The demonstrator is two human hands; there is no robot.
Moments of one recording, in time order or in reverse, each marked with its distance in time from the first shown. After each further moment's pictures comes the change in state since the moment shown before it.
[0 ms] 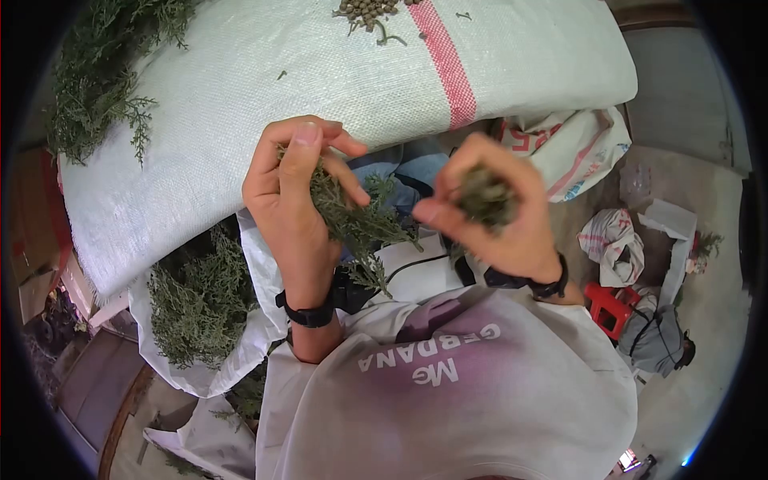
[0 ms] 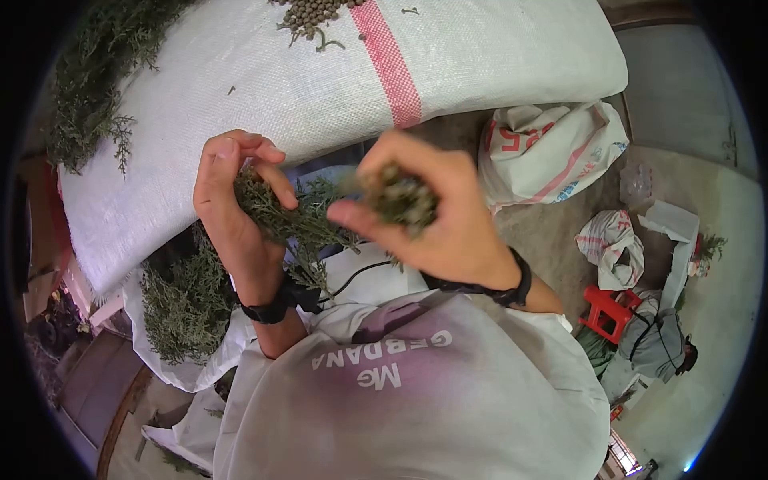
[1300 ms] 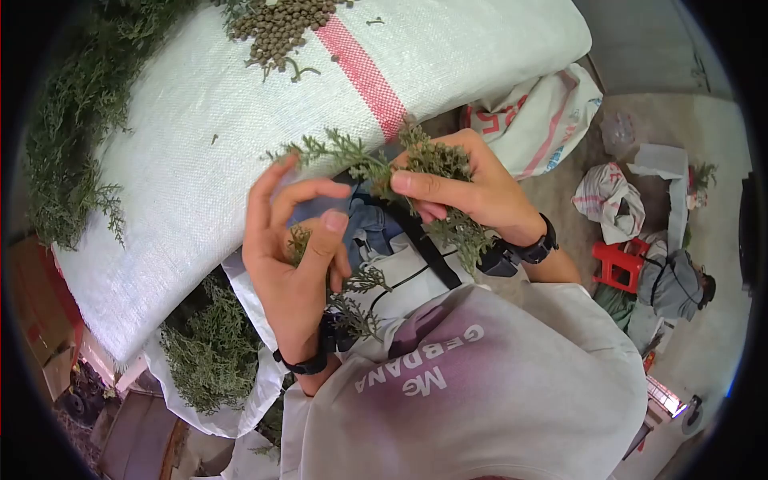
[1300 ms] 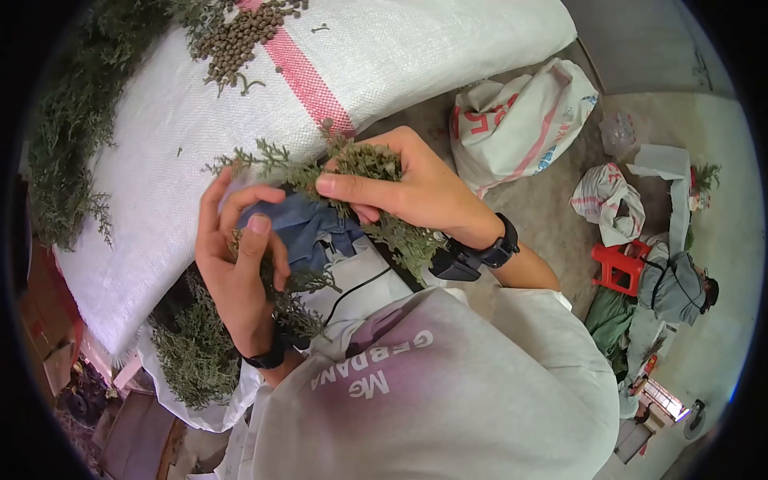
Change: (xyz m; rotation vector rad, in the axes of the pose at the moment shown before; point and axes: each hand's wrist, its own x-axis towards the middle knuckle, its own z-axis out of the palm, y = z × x) left_hand -0.020 0.006 0.012 0.156 -0.235 -0.239; right_hand 0.001 0.023 -0.026 0.398 0.015 0.351
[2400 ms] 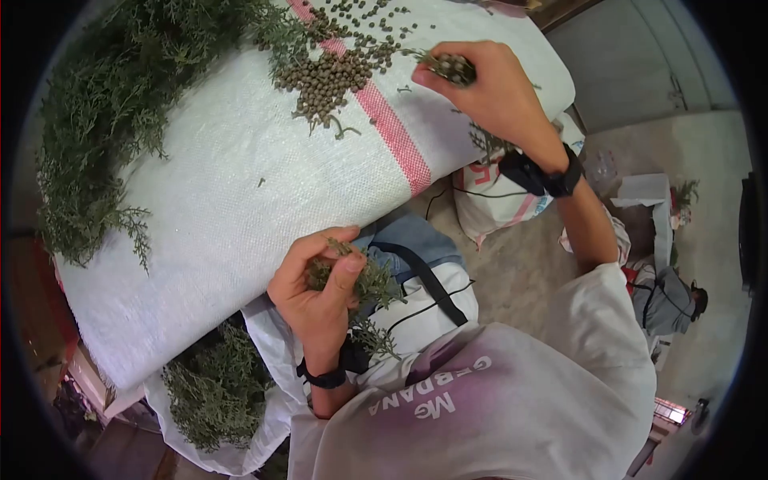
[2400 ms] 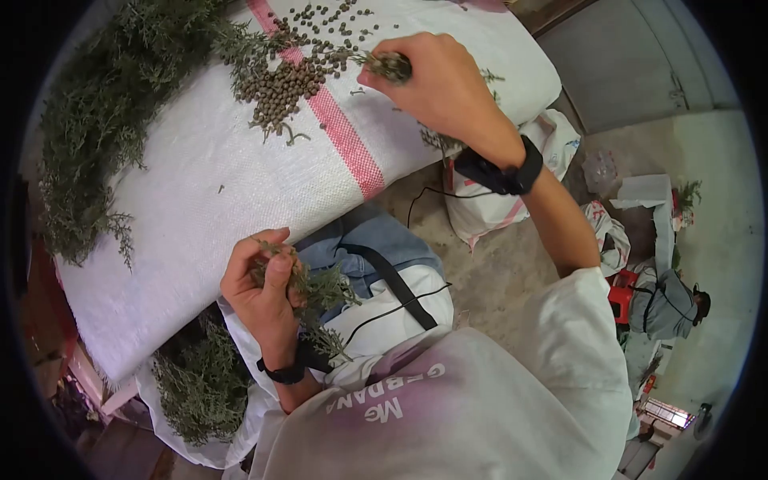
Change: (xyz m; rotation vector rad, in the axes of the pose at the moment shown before) left_hand 0.010 -0.015 -0.017 -0.047 0.107 0.257; right_hand 0.093 -0.091 -0.051 -1.393 0.435 -0.515
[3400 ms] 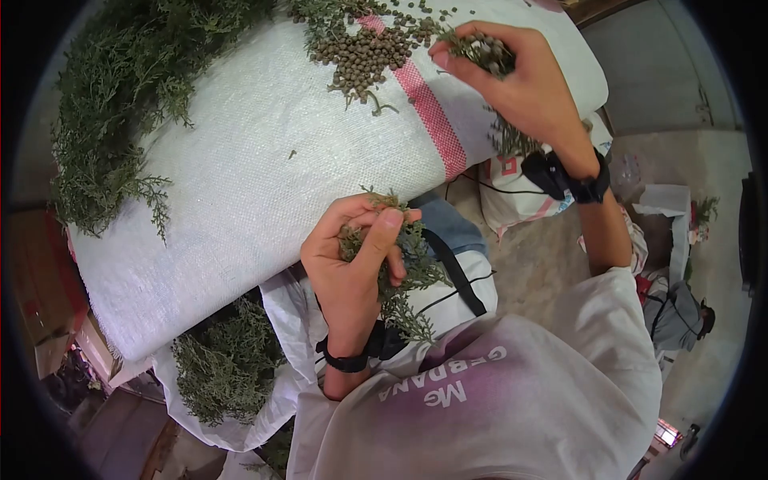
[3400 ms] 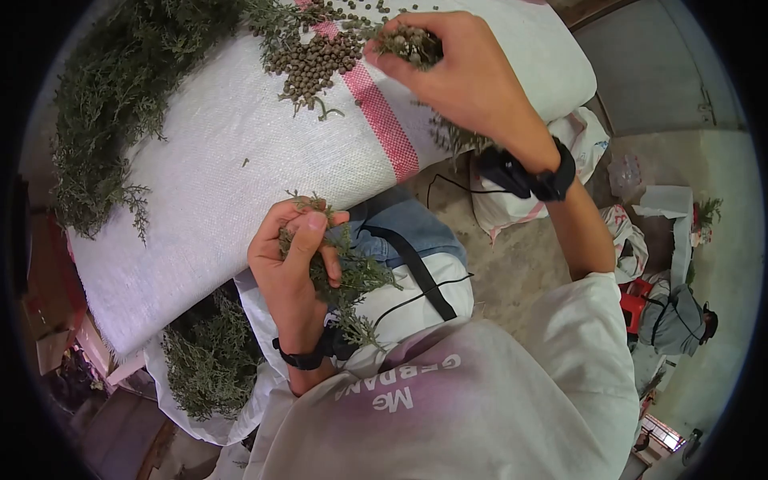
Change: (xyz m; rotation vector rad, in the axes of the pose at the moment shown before) left_hand 0.008 0.009 0.009 -0.188 0.014 -0.249; right_hand 0.001 -0.034 0.002 0.336 0.062 -0.041
